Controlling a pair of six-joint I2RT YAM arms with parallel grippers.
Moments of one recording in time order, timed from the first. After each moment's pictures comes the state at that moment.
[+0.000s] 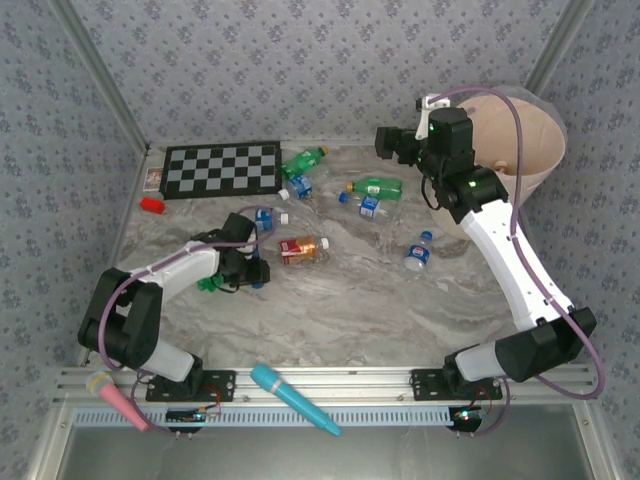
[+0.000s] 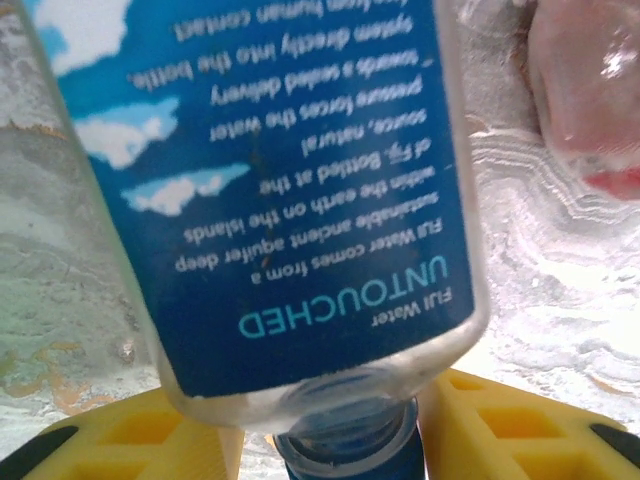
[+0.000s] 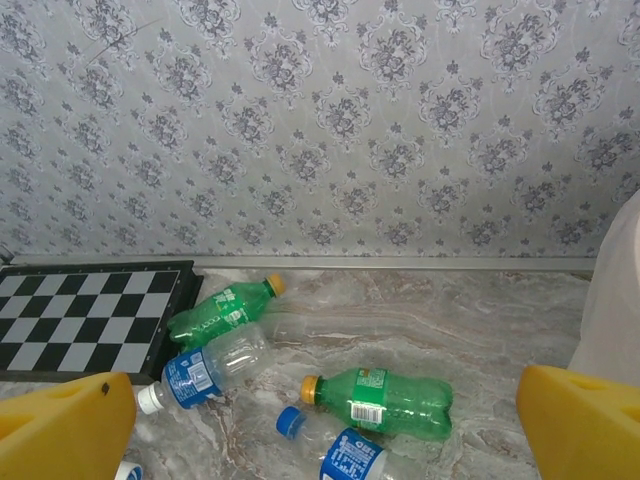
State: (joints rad) left arm -0.42 1.48 0.81 -0.61 0.13 -0.46; right arm 0.36 1.40 1.57 -0.51 0.14 0.21
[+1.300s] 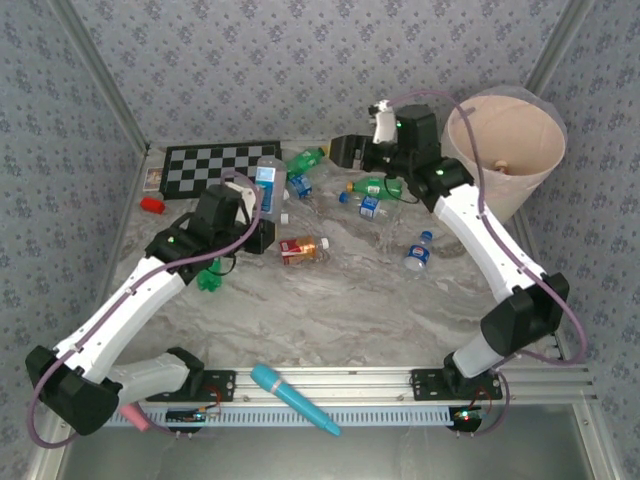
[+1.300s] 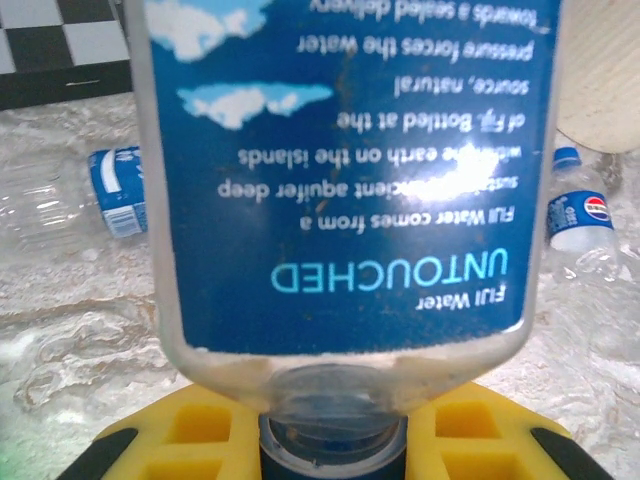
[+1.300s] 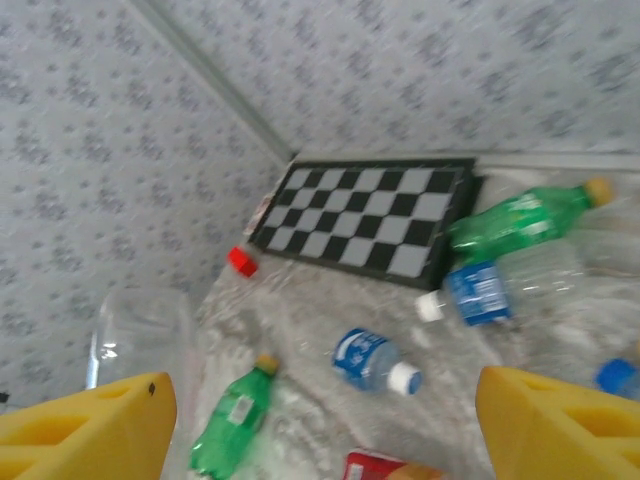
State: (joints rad) left arm -0.60 1.12 1.12 -0.71 0.04 -0.37; right arm 0.45 1.57 1.62 -0.43 -0.43 0.45
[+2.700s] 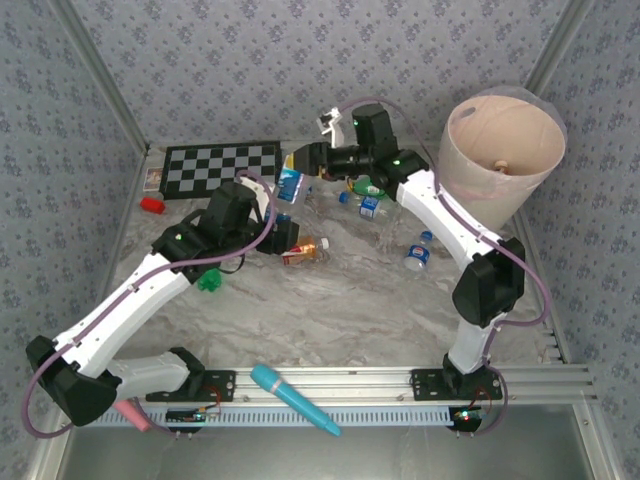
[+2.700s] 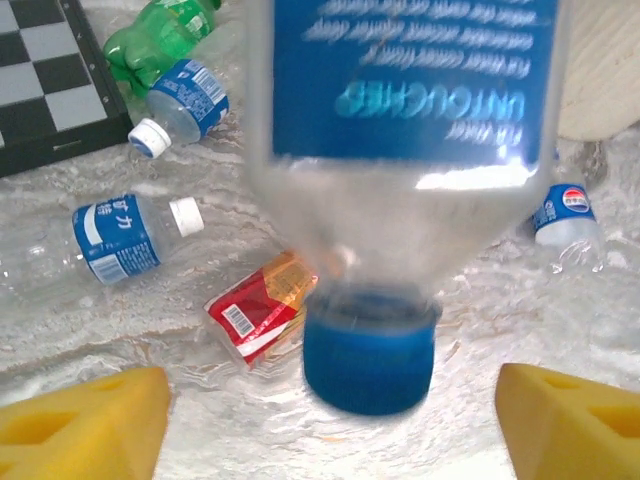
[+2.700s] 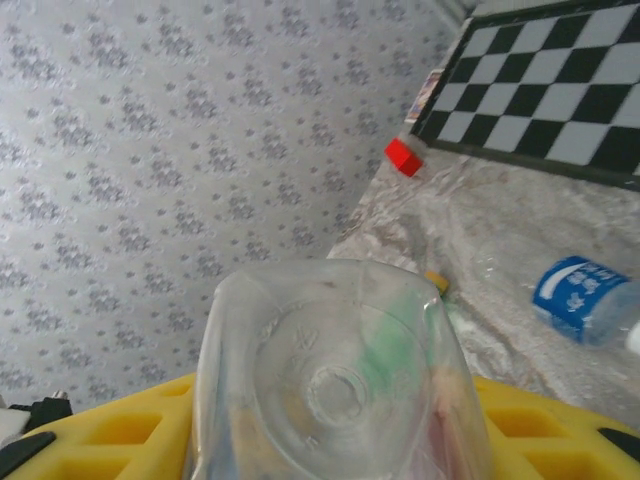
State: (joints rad) left arm -0.70 1.15 1.21 -0.73 -0.07 -0.32; right arm 0.52 1.79 1.76 -0.39 -0.73 0.61
